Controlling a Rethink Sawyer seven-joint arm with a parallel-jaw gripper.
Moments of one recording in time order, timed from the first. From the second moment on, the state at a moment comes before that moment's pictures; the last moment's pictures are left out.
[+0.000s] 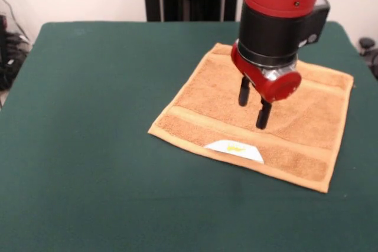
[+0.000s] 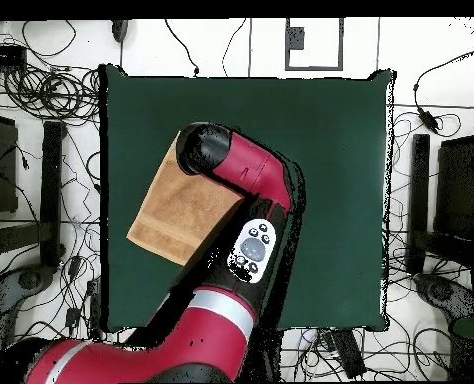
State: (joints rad) arm 0.18 -0.23 -0.48 1.24 0.64 0.74 2.44
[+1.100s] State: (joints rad) arm 0.18 -0.37 -0.46 1.44 0.46 0.69 2.44
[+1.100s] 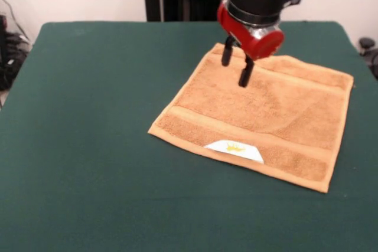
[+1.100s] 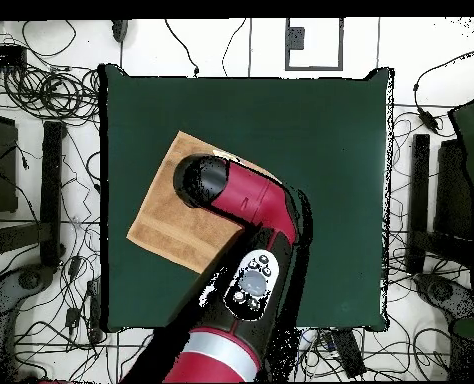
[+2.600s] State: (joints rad) arm 0.02 -0.45 -0.21 1.74 0.35 0.41 2.44
